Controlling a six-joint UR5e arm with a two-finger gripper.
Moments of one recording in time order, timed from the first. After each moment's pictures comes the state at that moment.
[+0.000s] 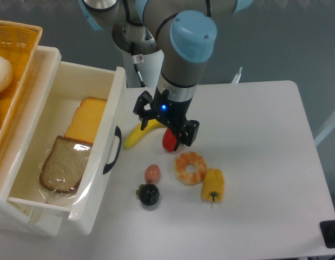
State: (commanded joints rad) arm 2.48 -1.76 -1.49 -1.37 1.33 1.02
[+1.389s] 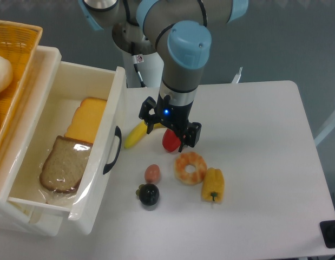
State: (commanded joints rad) arm 2.46 -1.77 -1.63 -1.24 1.36 1.00
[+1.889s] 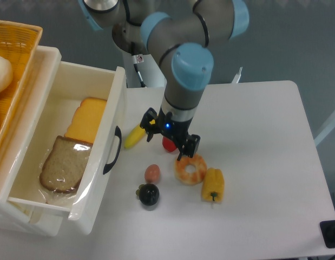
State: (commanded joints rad) arm 2.45 -1.88 -1.61 -1.24 1.36 1.02
